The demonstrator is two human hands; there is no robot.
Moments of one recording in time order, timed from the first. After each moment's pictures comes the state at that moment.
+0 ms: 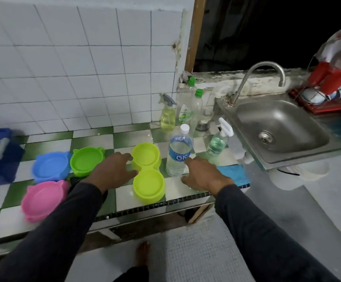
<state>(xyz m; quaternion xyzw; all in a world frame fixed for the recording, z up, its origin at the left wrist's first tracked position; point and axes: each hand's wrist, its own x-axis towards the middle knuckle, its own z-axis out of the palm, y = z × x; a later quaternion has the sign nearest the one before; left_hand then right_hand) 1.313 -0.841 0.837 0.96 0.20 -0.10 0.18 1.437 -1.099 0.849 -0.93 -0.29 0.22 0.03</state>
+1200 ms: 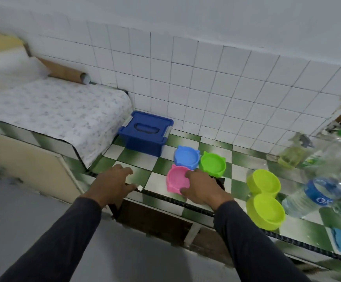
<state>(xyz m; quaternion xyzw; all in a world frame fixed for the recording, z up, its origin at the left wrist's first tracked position) 0.887 -0.632 0.870 0.89 0.44 -0.05 0.14 1.130 -0.783 0.867 -0.83 -0.53 0.20 0.04</state>
